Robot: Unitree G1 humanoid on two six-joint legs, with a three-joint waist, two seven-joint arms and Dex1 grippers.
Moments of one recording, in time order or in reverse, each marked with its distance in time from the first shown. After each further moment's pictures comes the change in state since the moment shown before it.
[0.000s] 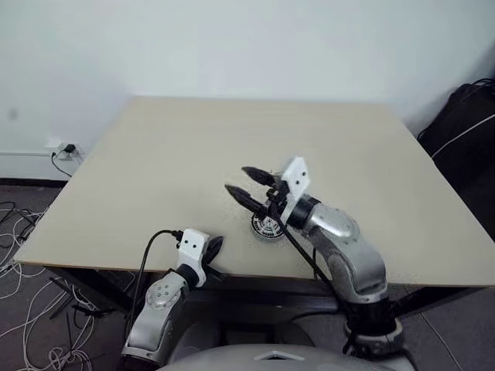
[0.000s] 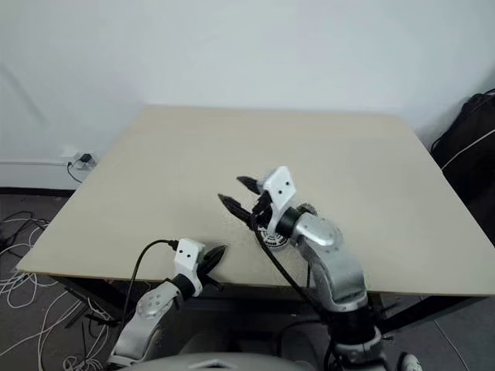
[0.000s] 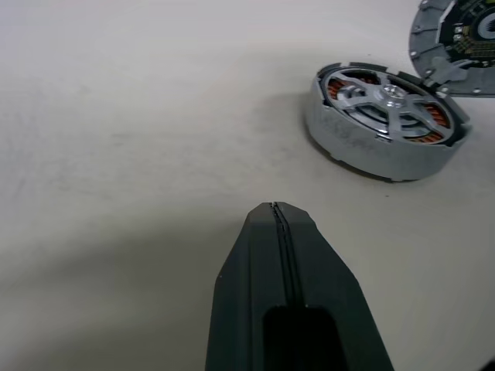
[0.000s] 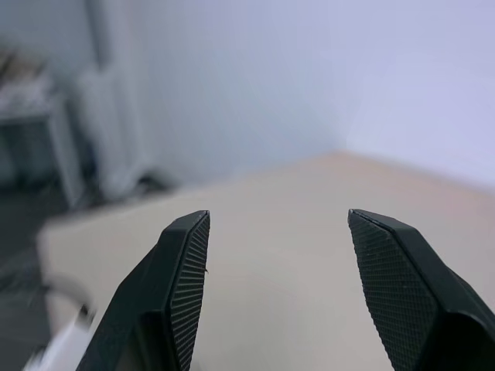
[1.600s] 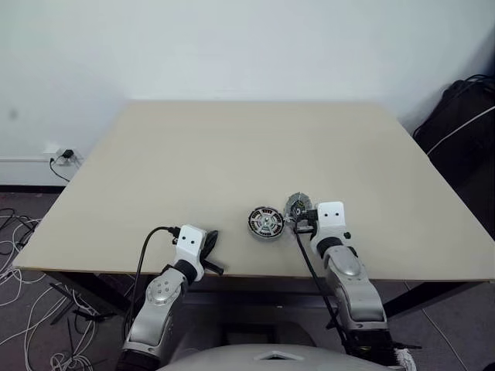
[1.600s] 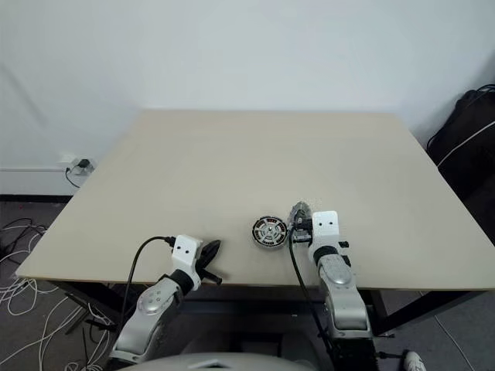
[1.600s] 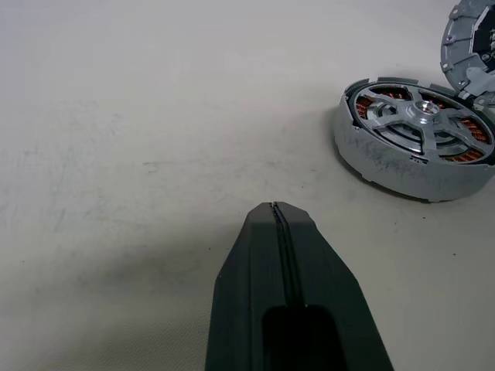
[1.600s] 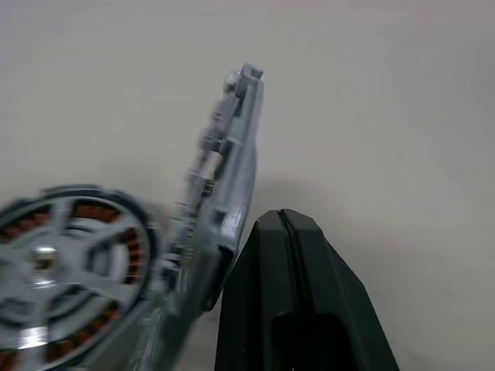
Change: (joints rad) left arm -0.025 0.001 0.001 0.039 0.021 -0.040 0.051; right arm 0.176 -0.044 -0.120 0.304 -0.233 -0.070 -0.388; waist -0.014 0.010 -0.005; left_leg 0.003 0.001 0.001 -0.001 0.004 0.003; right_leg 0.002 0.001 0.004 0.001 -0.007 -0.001
